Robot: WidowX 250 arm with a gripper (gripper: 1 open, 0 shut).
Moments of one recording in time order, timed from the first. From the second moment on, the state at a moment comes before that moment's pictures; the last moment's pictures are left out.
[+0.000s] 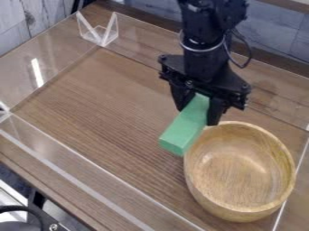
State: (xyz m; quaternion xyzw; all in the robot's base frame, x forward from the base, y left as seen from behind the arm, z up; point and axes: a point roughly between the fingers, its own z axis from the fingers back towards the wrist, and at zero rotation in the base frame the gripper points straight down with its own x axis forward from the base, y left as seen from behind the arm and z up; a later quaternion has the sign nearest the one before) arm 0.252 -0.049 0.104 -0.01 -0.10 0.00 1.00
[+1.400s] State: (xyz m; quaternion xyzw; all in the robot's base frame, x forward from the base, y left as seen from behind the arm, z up) arm 0.230 -0.043 0.082 0.00 -0.09 0.04 1.00
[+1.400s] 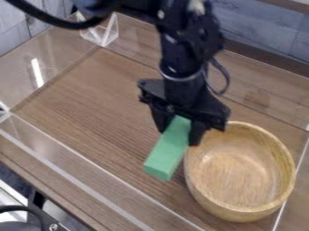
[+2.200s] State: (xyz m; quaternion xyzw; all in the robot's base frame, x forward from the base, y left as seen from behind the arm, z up) arm 0.233 -0.035 0.072 0.01 -0.07 0.08 0.99
